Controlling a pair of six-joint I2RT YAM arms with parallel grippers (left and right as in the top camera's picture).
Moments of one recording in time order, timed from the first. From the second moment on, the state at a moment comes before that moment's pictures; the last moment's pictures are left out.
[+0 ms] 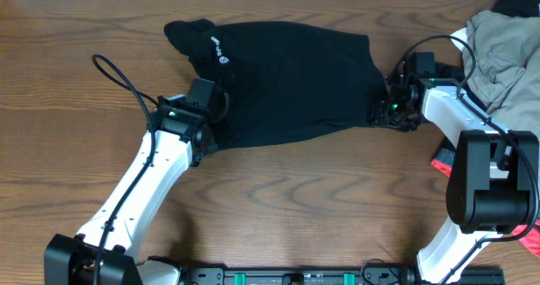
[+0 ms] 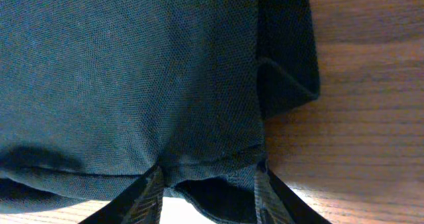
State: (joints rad) left arm -0.30 1.46 1.06 -1.02 -0.35 -0.69; right arm 0.00 1.93 1.18 -0.62 -0.24 0.20
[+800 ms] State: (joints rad) left arm -0.30 1.46 1.06 -1.00 -0.35 -0.64; right arm 0.00 1.90 1.21 -0.70 -0.20 0.21
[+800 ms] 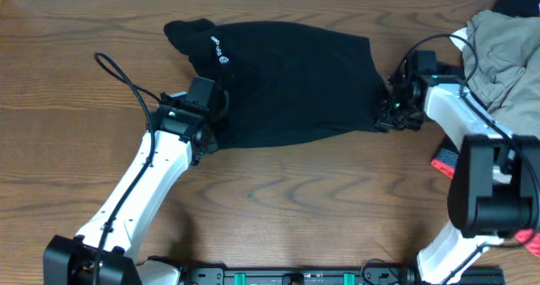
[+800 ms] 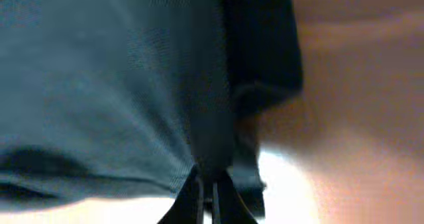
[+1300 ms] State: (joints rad) left arm -0.30 1.15 1.26 -0.93 -0.43 -0.46; right arm -0.07 1.46 1.59 -1.00 -0.12 0.18
